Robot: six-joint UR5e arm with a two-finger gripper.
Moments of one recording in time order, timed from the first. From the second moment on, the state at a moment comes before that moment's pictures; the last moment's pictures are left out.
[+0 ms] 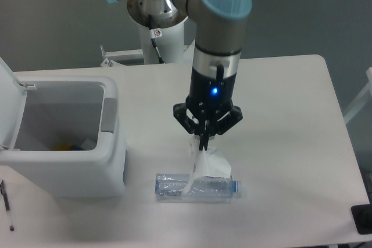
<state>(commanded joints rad) 2.45 -1.77 -1.37 -1.08 1.18 0.34</state>
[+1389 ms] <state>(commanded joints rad) 2.26 -1.63 -1.51 -1.05 0.95 0.31</state>
